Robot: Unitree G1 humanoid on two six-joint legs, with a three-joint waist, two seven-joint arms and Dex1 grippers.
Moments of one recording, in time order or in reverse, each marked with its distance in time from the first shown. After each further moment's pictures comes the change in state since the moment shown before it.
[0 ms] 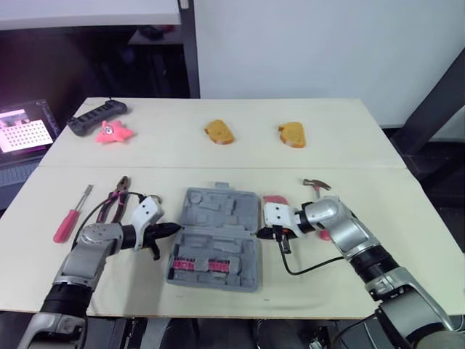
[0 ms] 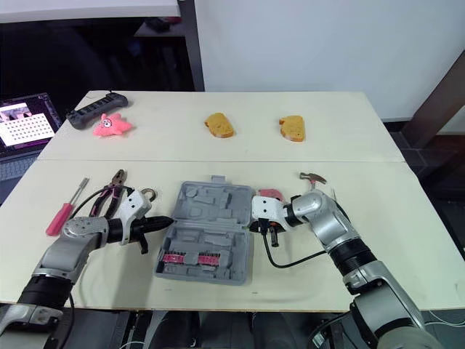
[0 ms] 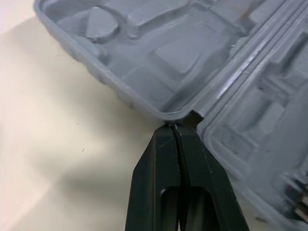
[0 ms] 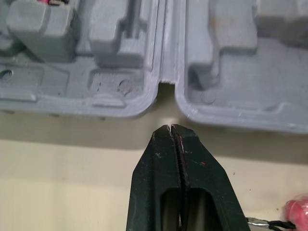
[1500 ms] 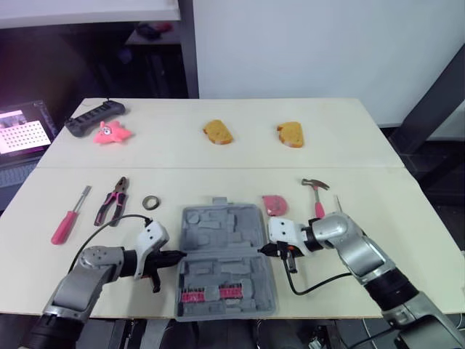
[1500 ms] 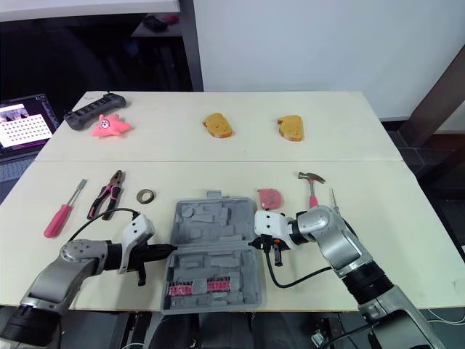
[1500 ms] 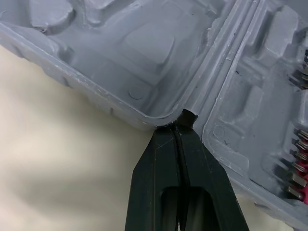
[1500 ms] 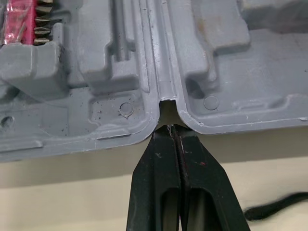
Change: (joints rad) left arm 0.250 0.048 -0.009 -0.299 -0.063 0.158 -0.016; right arm 0.208 -0.084 0.001 -0.337 0.039 0.210 -0.008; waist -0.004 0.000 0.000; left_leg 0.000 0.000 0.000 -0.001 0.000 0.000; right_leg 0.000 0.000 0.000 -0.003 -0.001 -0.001
